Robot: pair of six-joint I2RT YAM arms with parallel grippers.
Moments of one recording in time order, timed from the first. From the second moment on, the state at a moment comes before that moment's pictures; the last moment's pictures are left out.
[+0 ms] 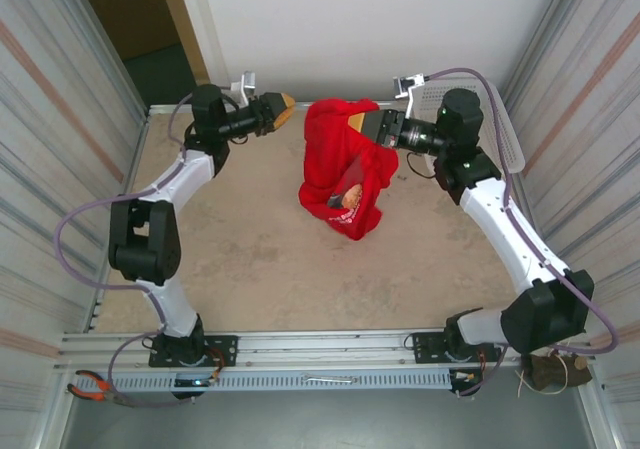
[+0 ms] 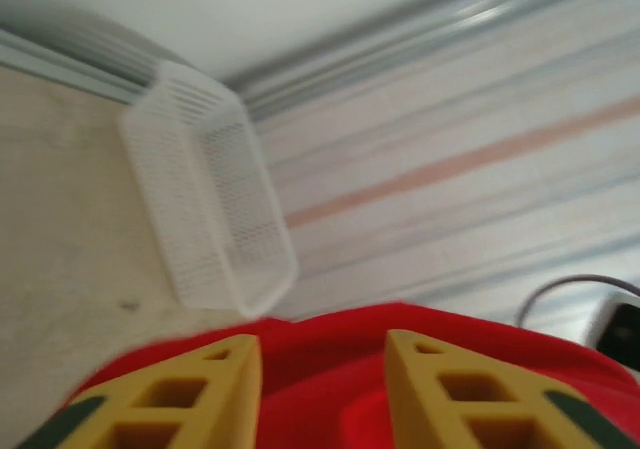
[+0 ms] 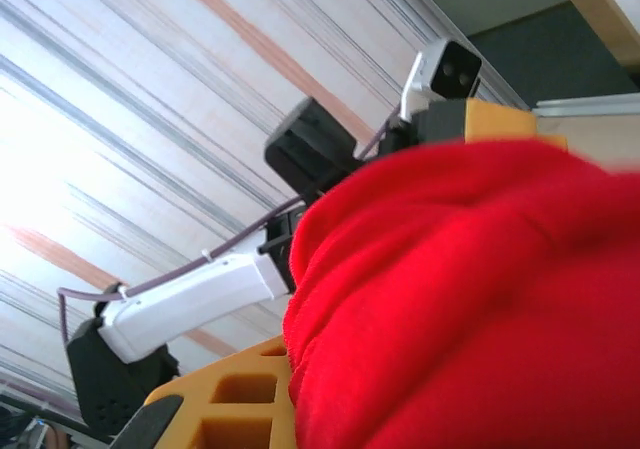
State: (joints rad) left arm -0.20 1.79 1.37 0.34 0.89 -1.08; right arm 0.30 1.35 1.28 0.08 -0.90 0.86
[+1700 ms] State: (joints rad) left arm -0.34 1.64 1.47 0.36 1.13 -0.95; right arm 0.33 1.27 1.10 -0.28 -0.42 0.66
